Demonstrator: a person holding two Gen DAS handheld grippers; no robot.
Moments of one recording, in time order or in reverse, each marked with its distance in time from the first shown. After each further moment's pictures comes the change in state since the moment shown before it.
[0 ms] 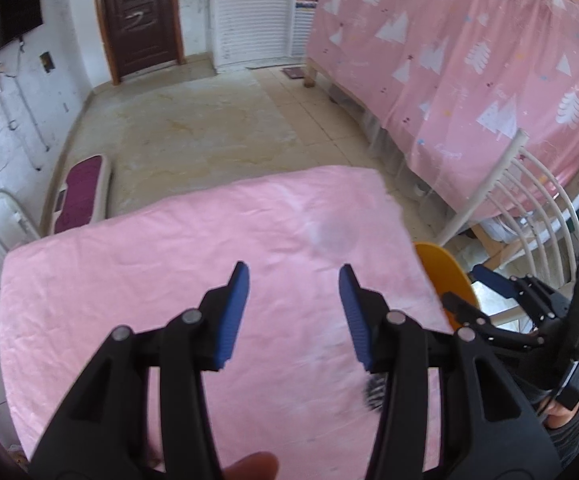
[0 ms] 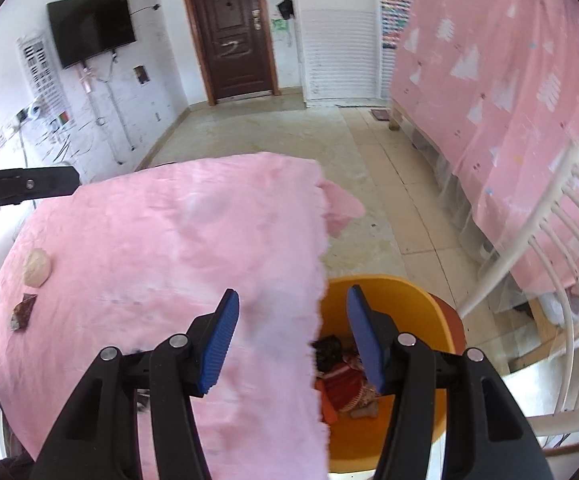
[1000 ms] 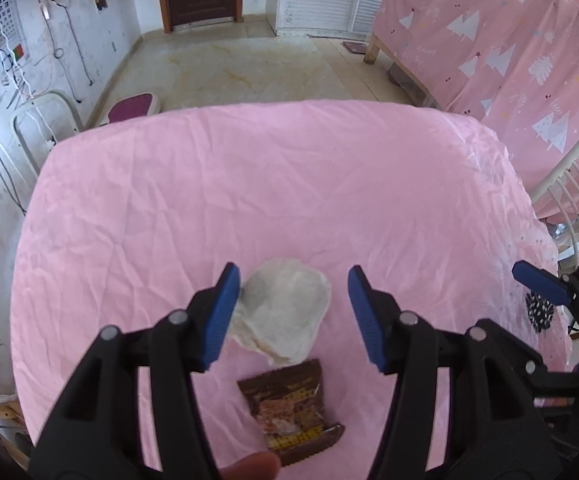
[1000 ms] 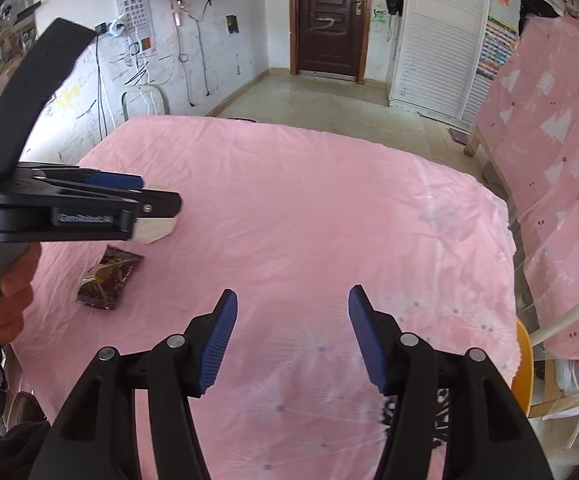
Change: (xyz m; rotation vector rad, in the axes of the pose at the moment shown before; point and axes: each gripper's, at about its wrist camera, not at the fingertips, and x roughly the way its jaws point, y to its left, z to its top) left arm 0.014 0.144 -0.086 -0.158 0.099 0.073; right arm 0.023 0.200 -0.004 -0.288 0.085 0.111
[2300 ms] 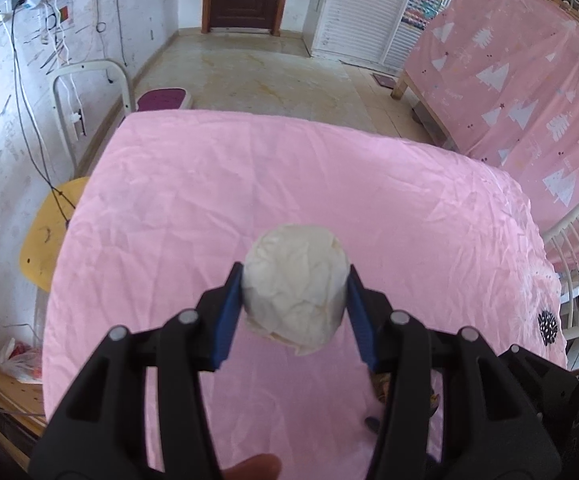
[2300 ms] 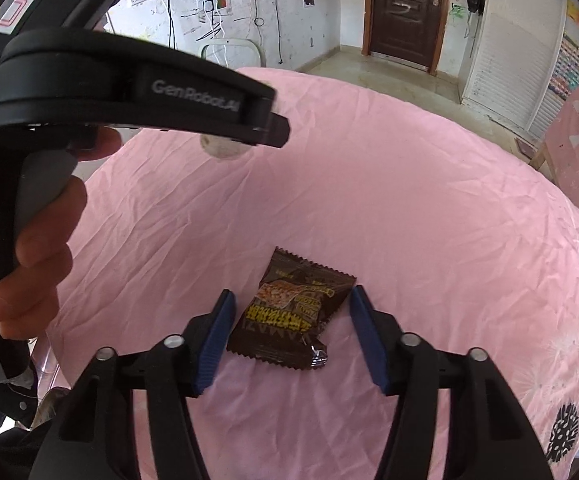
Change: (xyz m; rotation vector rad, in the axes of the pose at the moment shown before) left arm -0.035 0.096 -0.016 -0.159 -0.084 -0.001; right arm 0.056 0.136 0.021 -0.145 0.096 0.161
